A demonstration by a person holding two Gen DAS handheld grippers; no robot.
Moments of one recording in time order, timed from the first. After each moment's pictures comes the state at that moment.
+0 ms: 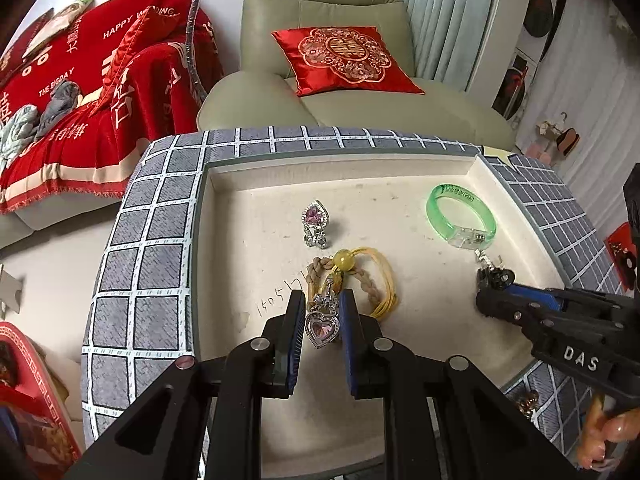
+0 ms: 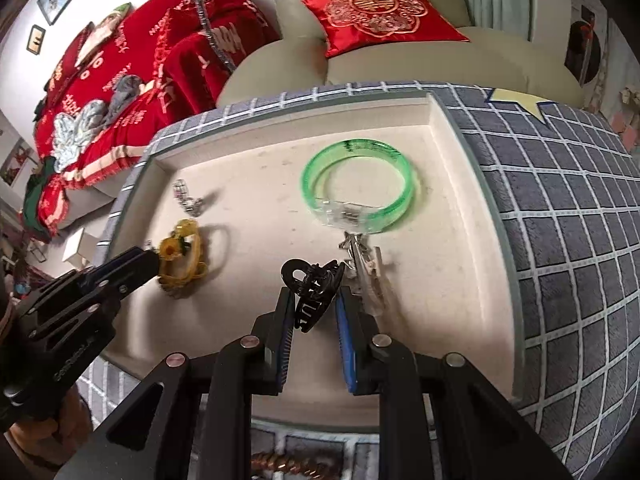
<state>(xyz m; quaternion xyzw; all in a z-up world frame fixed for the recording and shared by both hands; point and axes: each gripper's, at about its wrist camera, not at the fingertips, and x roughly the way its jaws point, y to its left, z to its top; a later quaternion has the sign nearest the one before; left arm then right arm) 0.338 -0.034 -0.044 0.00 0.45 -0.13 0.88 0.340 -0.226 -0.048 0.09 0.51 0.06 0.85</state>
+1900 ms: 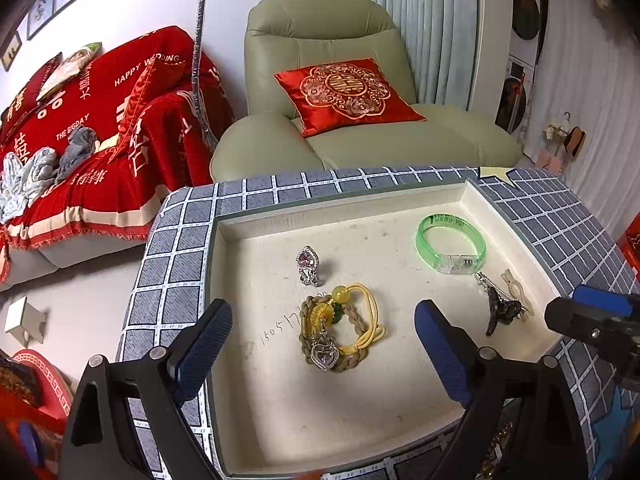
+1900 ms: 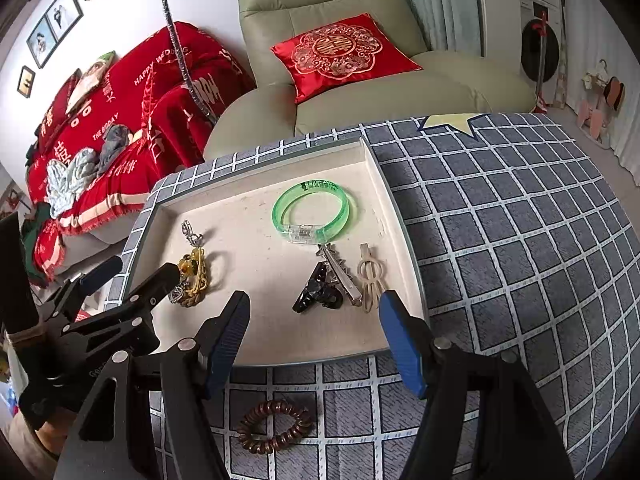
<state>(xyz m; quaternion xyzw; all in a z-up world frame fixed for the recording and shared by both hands) 0.321 -0.050 -0.018 0.05 0.38 -0.11 0.92 0.290 -0.256 0.003 0.13 0.45 0.02 0.88</state>
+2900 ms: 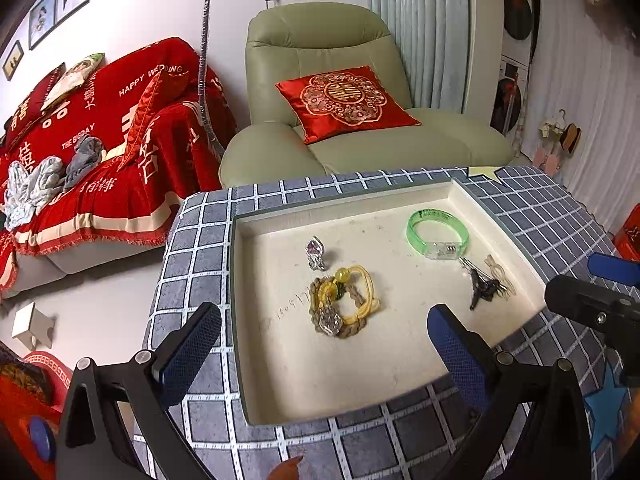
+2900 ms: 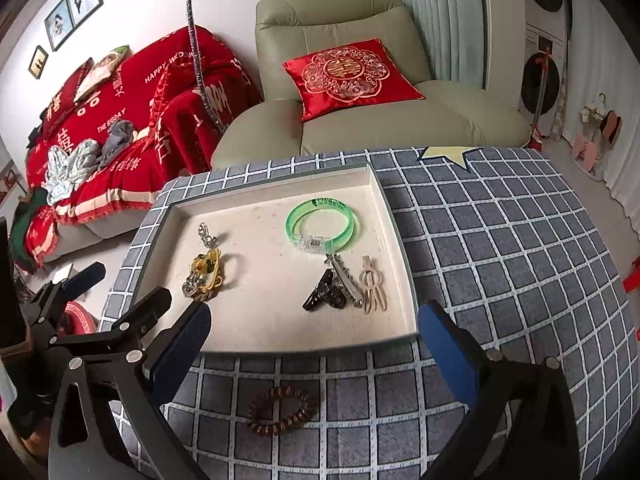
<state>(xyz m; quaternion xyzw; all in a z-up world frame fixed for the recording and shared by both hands) 0.284 -0.040 0.002 0.06 0.37 -0.11 0.92 0.264 -0.239 0.032 0.08 0.43 0.01 0.90</state>
